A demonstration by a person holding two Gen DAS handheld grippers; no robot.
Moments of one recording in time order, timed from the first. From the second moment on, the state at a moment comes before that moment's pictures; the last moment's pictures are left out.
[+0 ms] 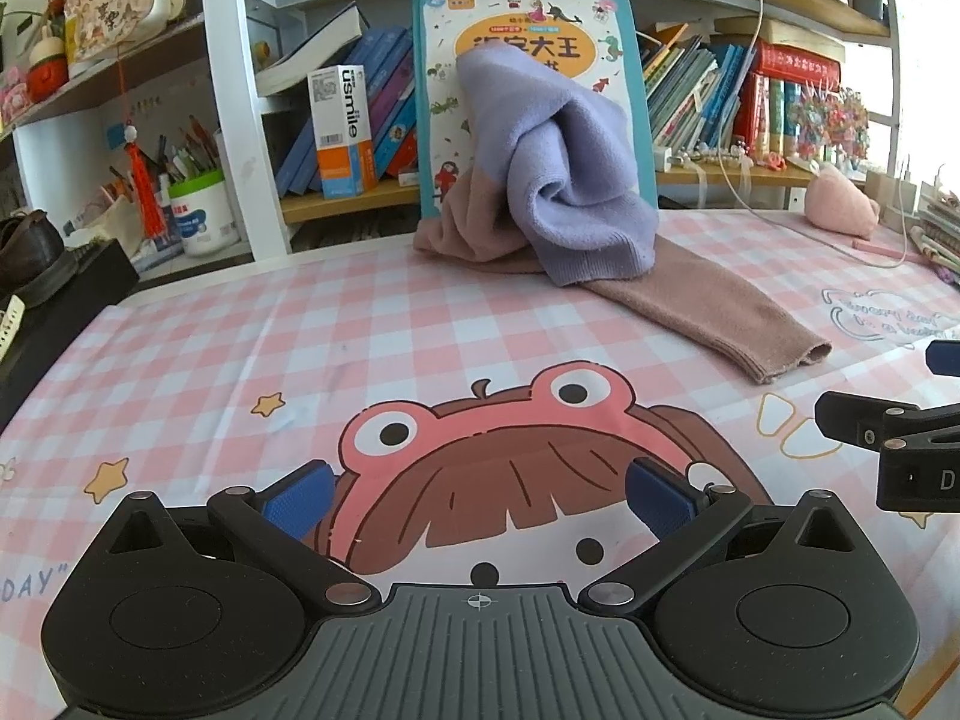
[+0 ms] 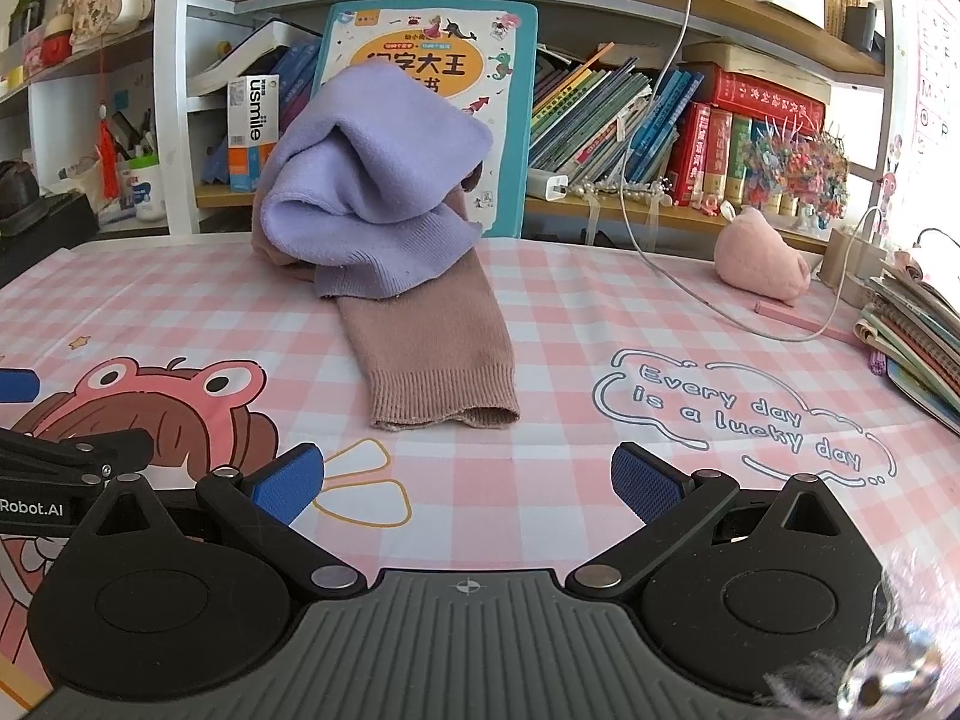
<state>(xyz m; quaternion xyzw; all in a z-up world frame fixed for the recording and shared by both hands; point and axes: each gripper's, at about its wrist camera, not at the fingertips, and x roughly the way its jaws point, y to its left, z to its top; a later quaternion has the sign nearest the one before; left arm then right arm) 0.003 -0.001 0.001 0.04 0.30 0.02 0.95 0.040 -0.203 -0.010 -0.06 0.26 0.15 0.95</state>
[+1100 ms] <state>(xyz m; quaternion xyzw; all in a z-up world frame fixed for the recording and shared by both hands) 0.003 0.000 0.000 0.03 0.31 0.02 0.95 0.042 -0.202 -0.010 -0.06 0.27 0.15 0.95</state>
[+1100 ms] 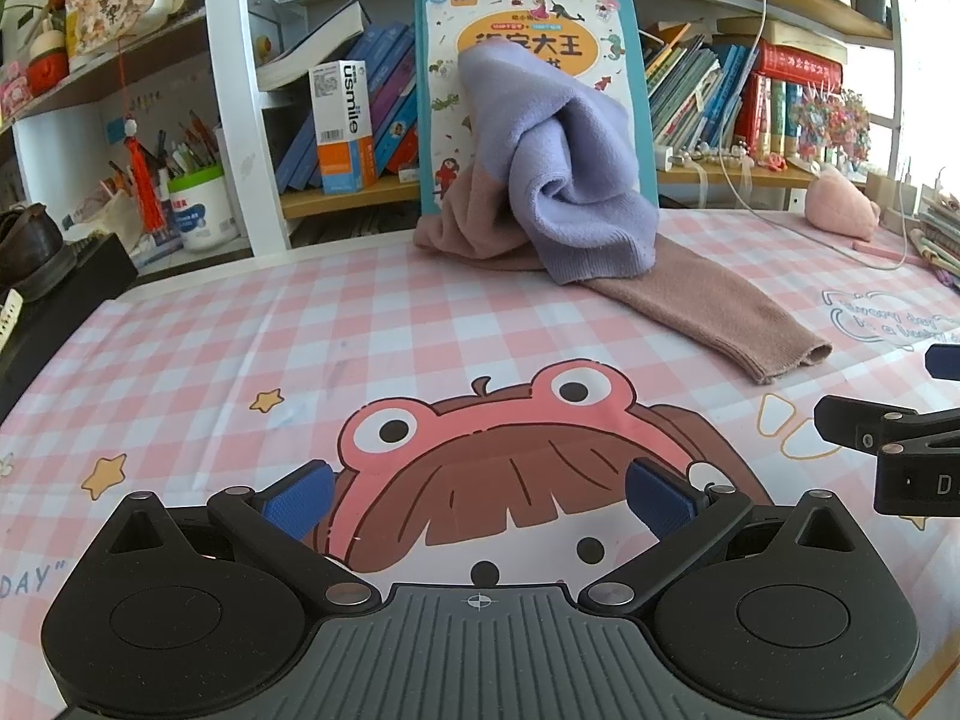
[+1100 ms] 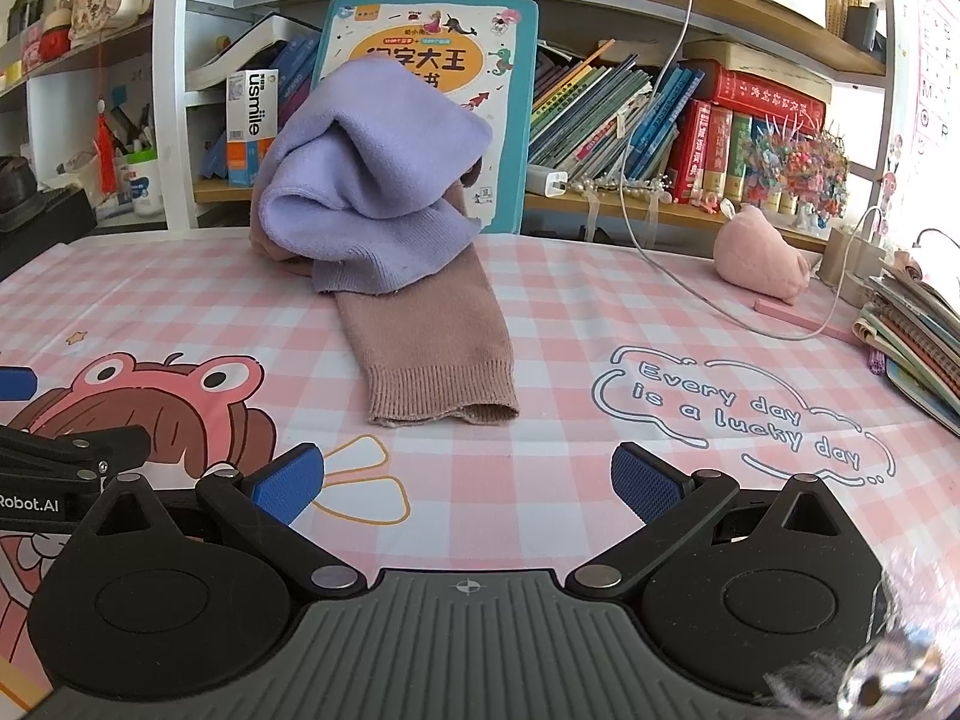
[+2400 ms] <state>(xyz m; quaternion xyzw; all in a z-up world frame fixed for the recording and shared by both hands) 0.001 -0.002 0.000 0.04 0.30 0.02 0.95 0.041 -0.202 -0.011 -0.06 0.26 0.15 0.95</state>
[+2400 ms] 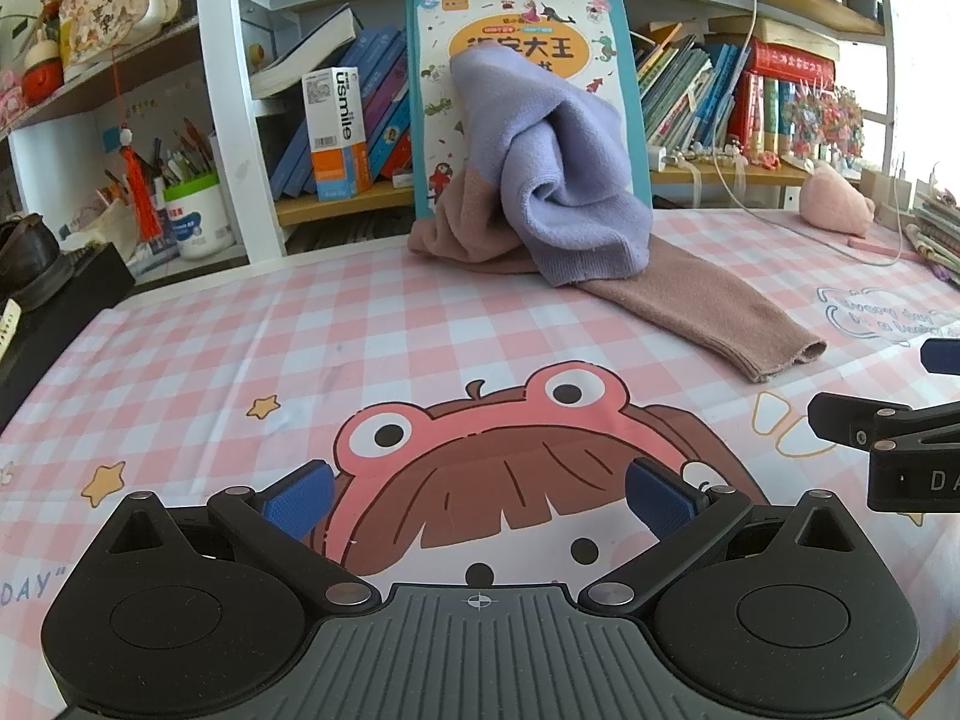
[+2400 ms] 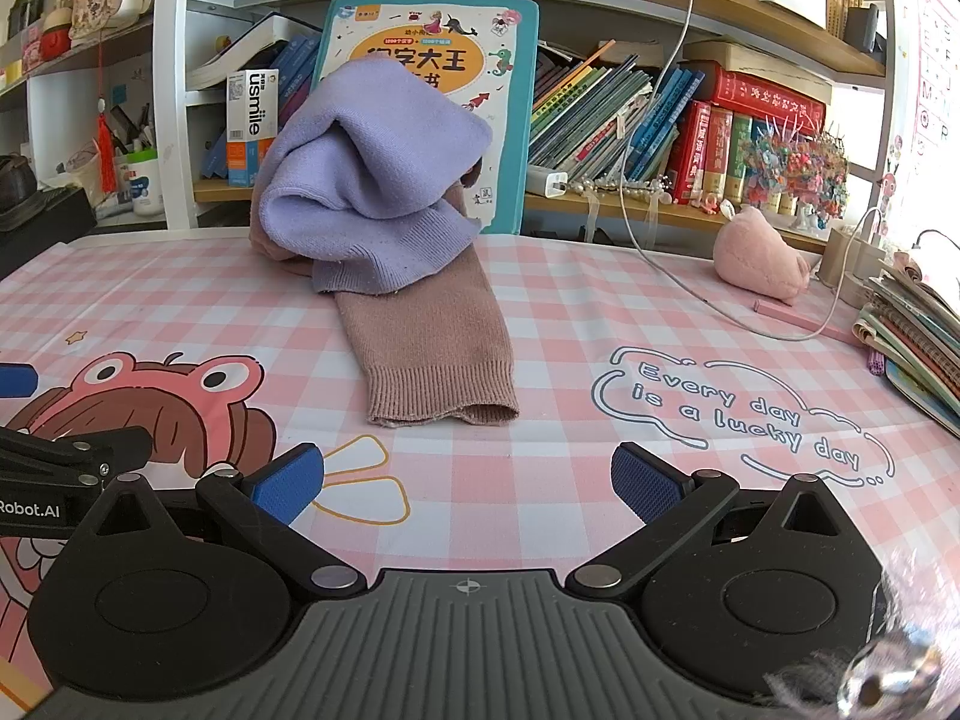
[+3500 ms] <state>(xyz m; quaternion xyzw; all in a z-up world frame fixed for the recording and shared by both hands) -0.002 0.002 0.000 0.03 0.29 0.02 0.96 0.040 -0.202 -0.010 -0.06 0.26 0.16 0.95</state>
